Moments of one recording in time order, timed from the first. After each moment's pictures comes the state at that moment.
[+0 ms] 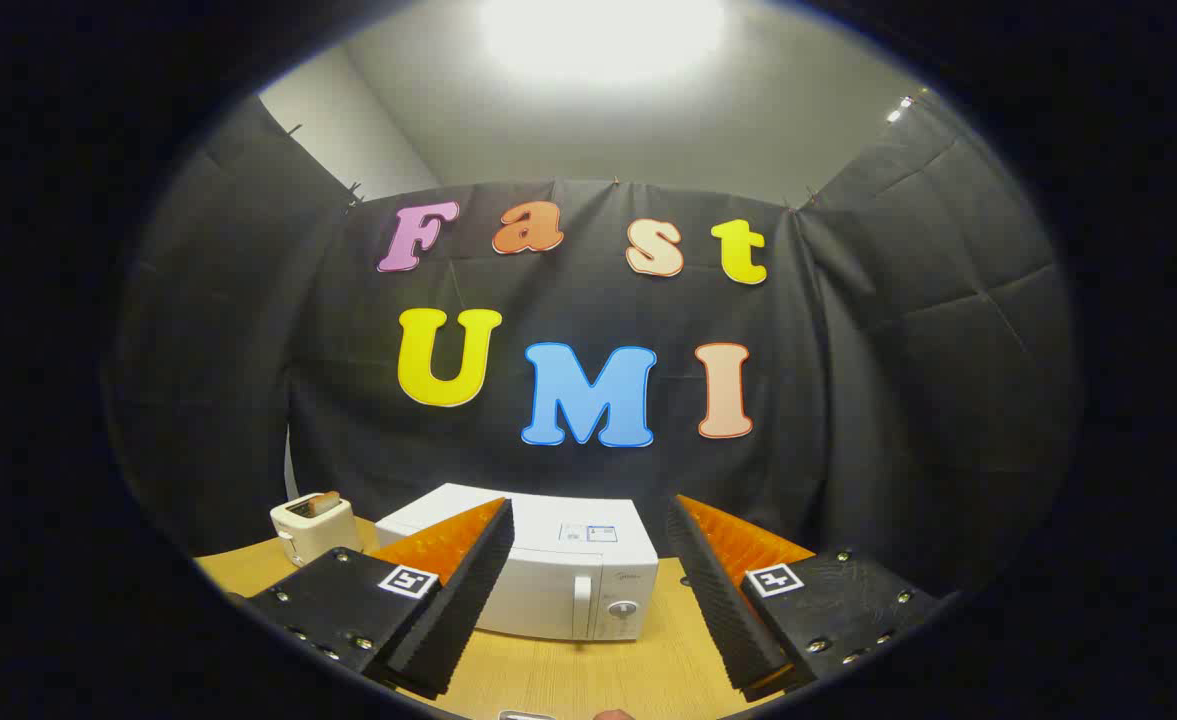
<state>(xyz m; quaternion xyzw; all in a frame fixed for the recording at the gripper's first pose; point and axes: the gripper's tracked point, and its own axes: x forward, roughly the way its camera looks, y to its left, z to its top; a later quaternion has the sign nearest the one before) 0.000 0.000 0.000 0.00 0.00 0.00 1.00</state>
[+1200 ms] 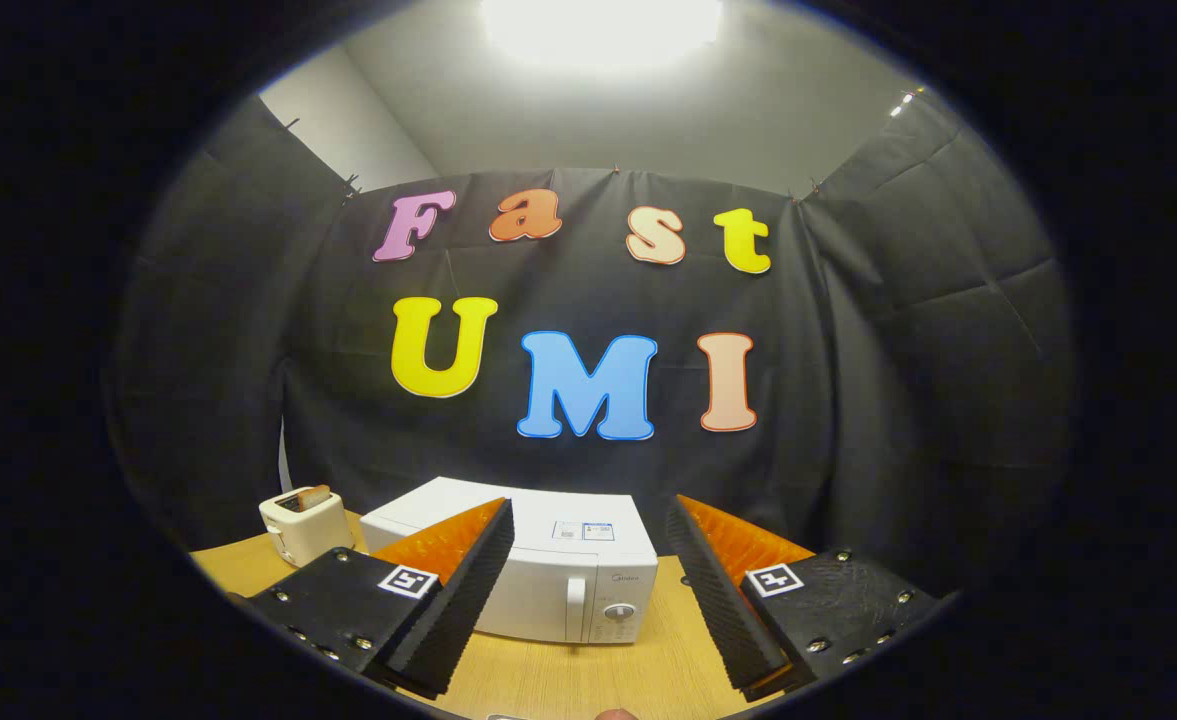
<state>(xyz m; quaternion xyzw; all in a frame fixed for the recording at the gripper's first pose) 0.034 -0.009 -0.019 0.00 0.01 0.00 1.00</state>
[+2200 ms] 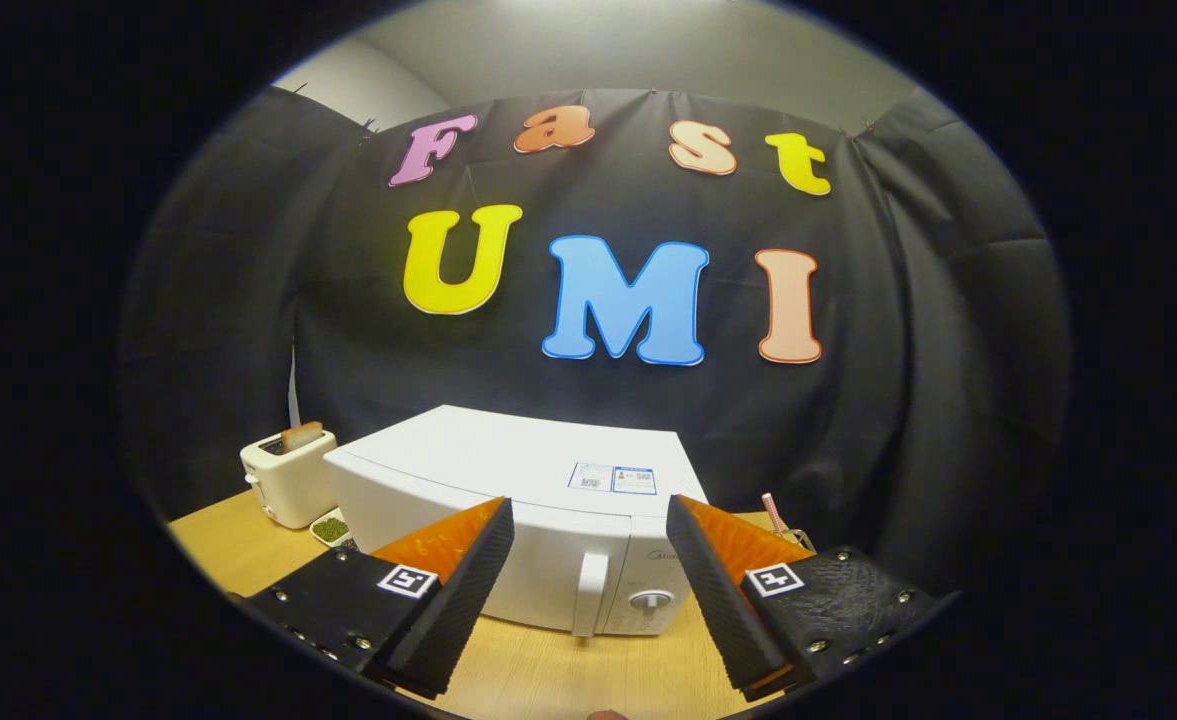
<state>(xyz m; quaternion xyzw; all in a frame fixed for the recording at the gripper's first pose) 0.135 0.011 -0.128 -0.01 0.12 0.07 0.99</state>
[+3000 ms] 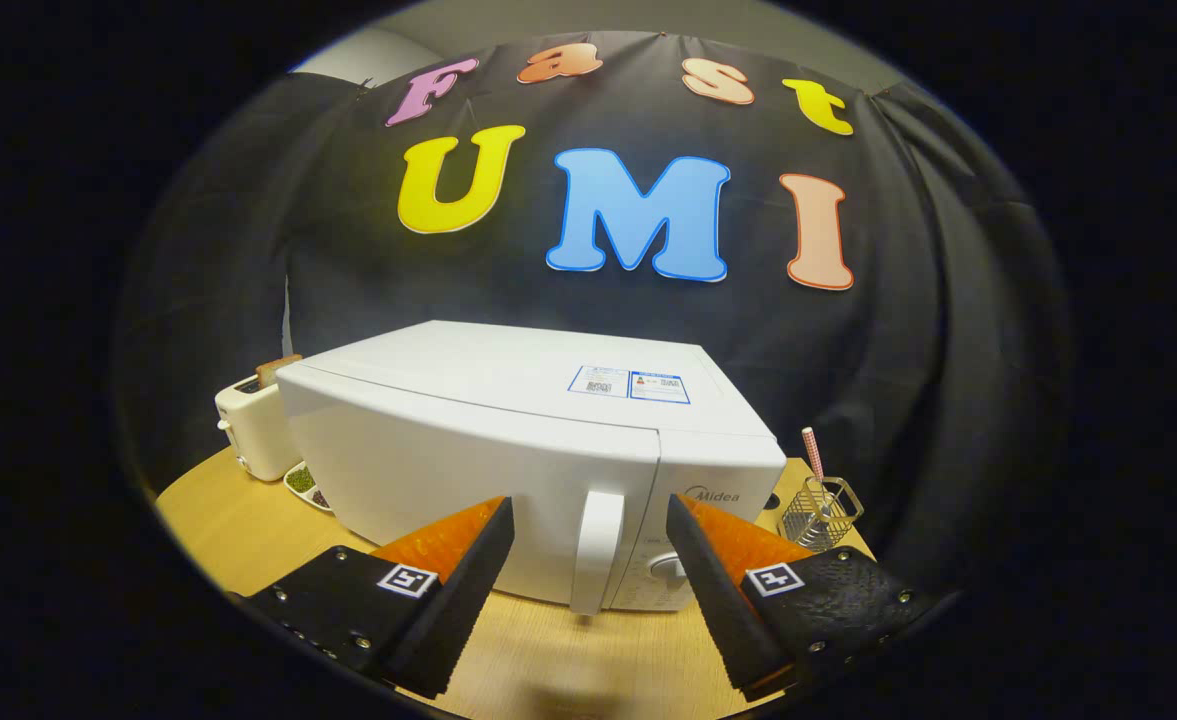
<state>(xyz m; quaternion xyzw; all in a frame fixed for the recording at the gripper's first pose) 0.171 0.015 -0.229 -0.02 0.20 0.07 0.98</state>
